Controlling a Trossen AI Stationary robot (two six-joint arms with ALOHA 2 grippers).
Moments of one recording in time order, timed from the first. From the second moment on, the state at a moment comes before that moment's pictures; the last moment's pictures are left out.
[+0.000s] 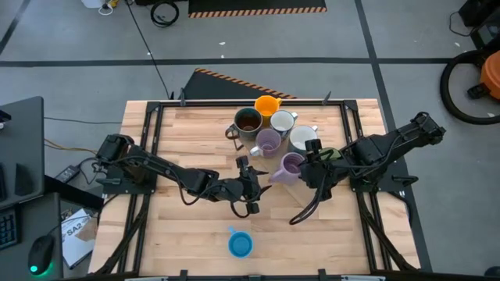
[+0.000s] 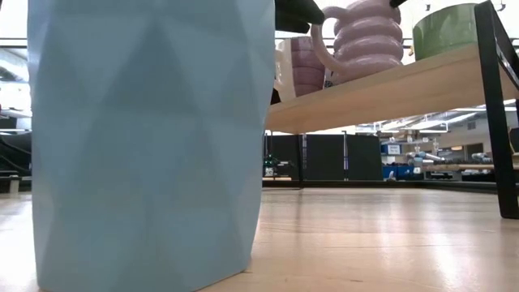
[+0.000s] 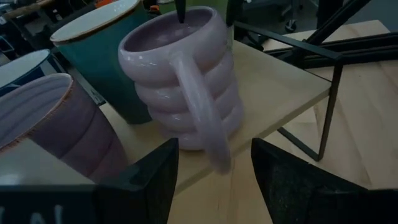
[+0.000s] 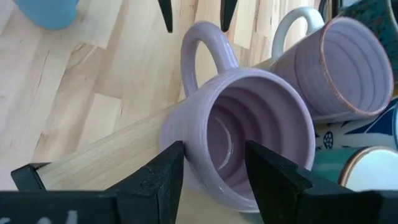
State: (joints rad) left arm -0.32 1.72 1.21 0.11 -0.63 0.02; right arm 0.41 1.29 1.35 -1.09 0.42 0.03
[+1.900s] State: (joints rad) left arm -0.55 1.56 1.21 -0.11 -0.46 -0.07; right arm 0.51 1.30 1.48 -1.22 0.64 0.01
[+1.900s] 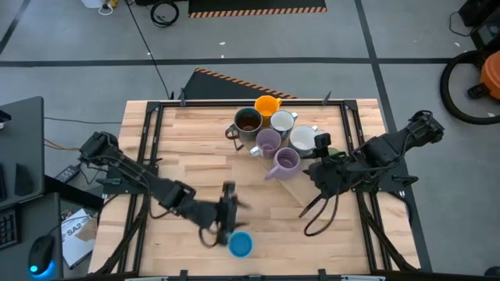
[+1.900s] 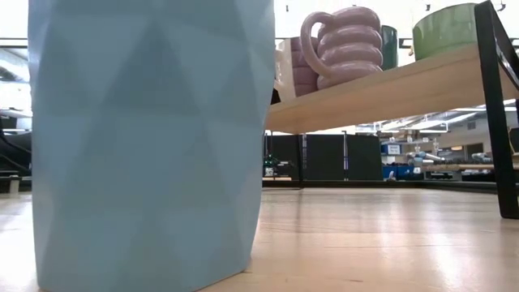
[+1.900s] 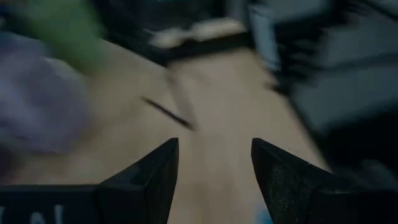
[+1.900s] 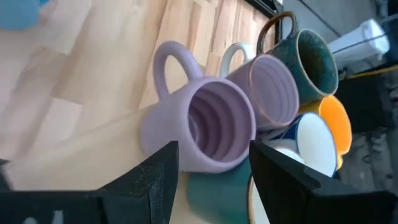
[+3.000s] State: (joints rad) left arm -0.71 1.92 1.65 -0.78 -0.20 -0.25; right arm 0.79 1.50 1.50 -1.01 0.62 0.32
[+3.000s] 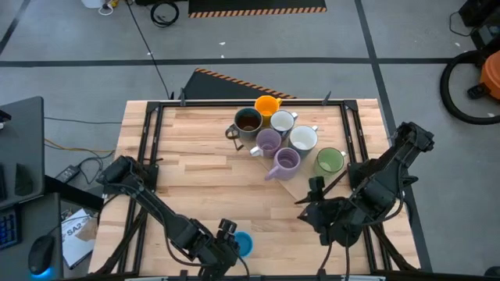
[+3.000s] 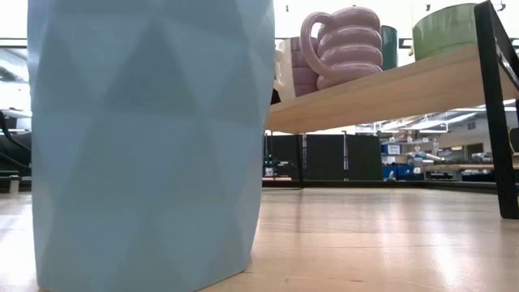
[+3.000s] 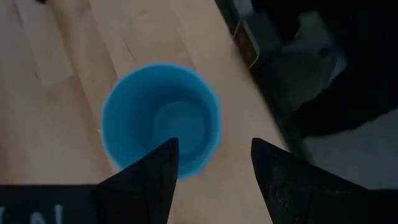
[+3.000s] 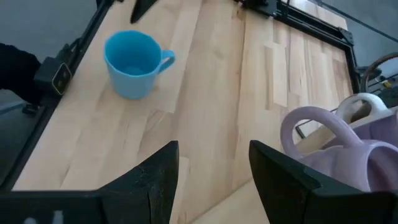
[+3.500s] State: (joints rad) left arm -0.72 1.99 1.65 -0.88 -0.32 0.50; right arm 0.85 1.50 1.49 -0.95 0.63 0.35
